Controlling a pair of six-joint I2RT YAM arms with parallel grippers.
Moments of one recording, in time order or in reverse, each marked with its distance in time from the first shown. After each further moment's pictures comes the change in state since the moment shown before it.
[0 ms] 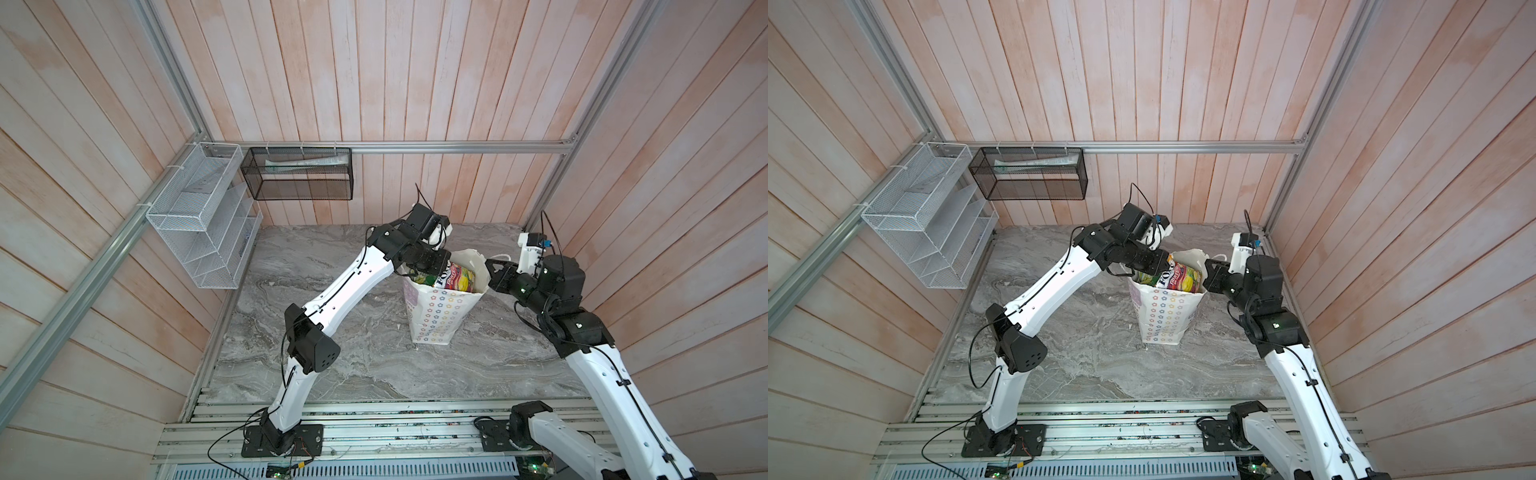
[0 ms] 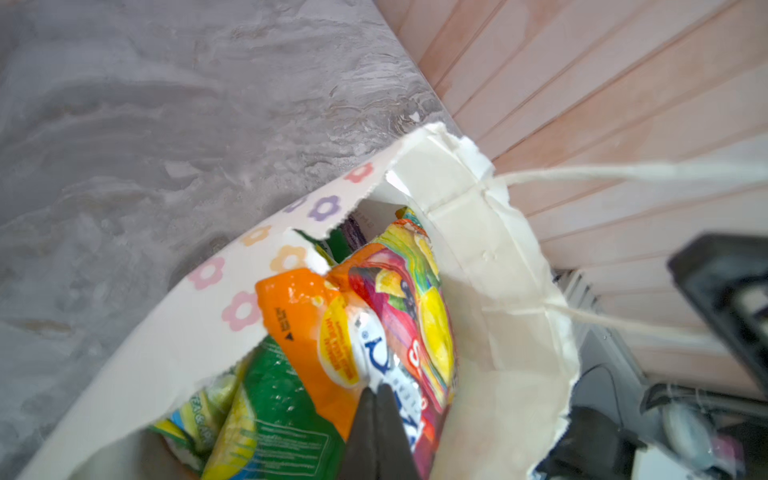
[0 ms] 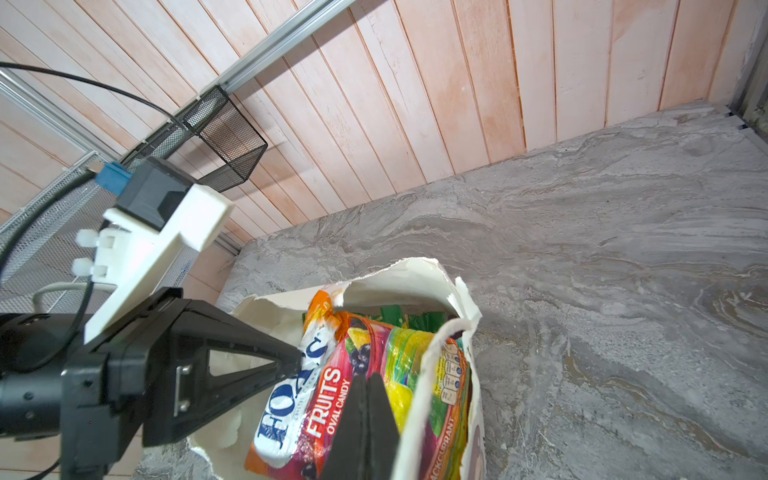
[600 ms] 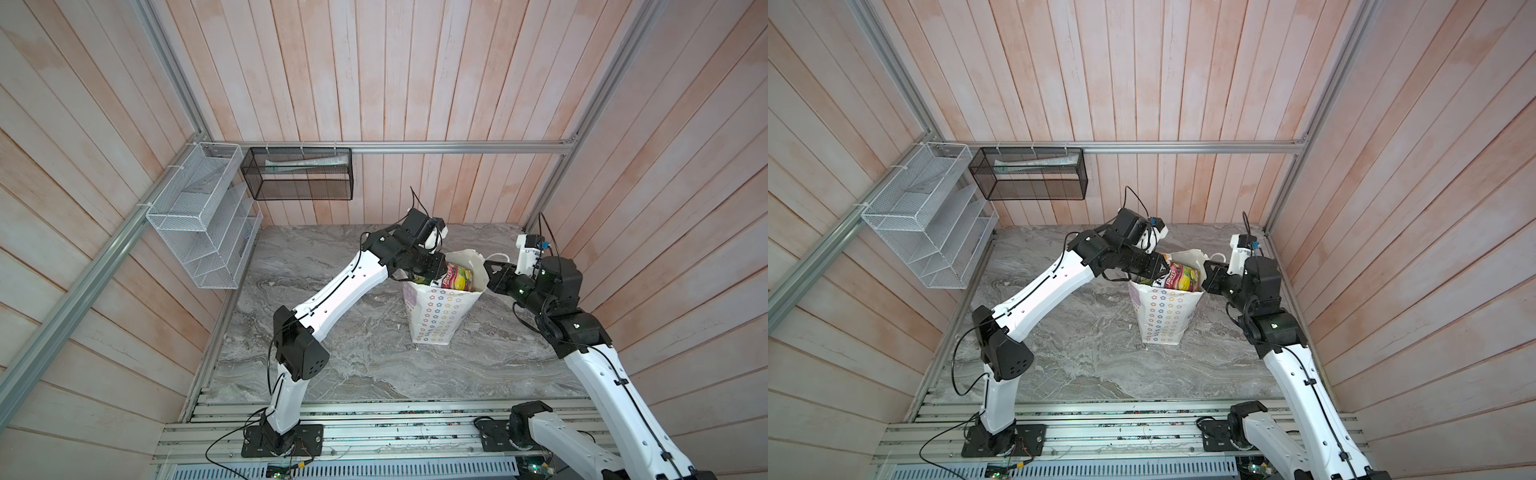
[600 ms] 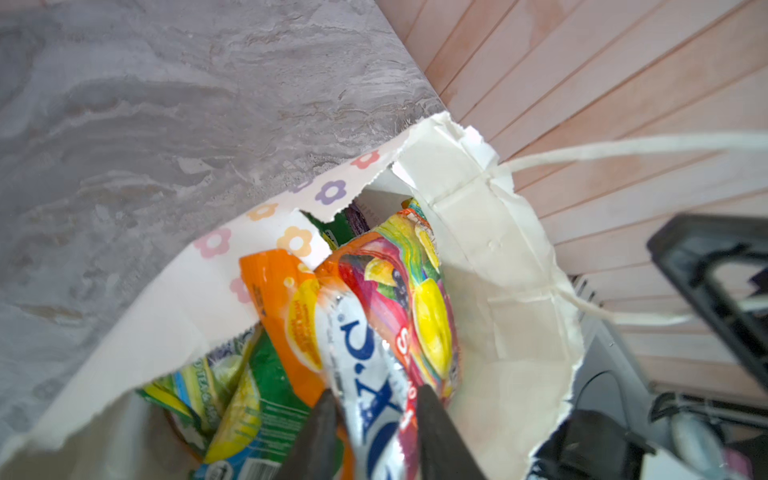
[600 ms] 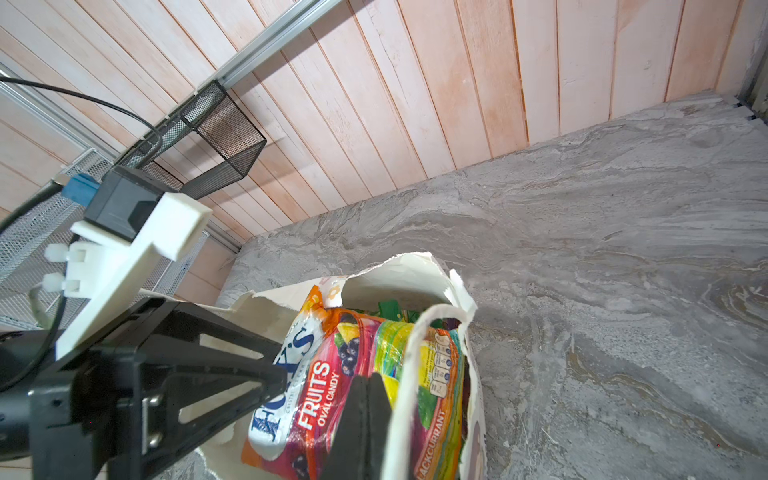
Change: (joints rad) left arm -0.001 -0.095 -0.182 0.108 -0.031 -0.019; right arm 0.002 -0.001 -0.020 0.015 -0.002 0.006
